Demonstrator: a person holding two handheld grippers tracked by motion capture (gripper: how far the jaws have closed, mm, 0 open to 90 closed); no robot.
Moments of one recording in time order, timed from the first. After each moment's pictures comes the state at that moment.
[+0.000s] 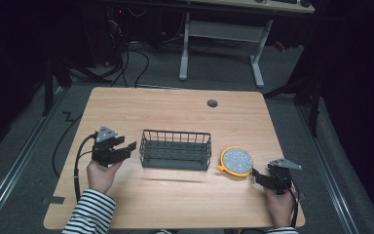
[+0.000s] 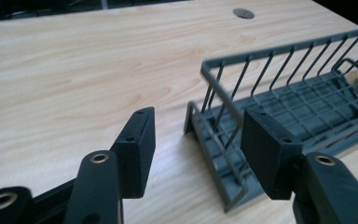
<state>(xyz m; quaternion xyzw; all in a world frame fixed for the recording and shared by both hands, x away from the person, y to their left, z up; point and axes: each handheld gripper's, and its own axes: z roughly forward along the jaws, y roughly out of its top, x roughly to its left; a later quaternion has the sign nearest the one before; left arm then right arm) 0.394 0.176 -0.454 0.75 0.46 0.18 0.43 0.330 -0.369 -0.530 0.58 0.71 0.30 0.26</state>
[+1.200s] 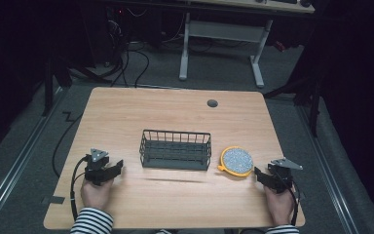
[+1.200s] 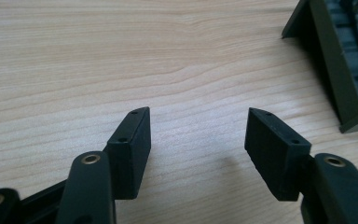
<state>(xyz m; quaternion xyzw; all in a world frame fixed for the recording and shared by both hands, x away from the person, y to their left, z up) 0.377 0.204 -0.531 0.73 0.55 0.22 0.35 0.331 -0.370 -0.529 0.60 0.69 0.30 0.26</state>
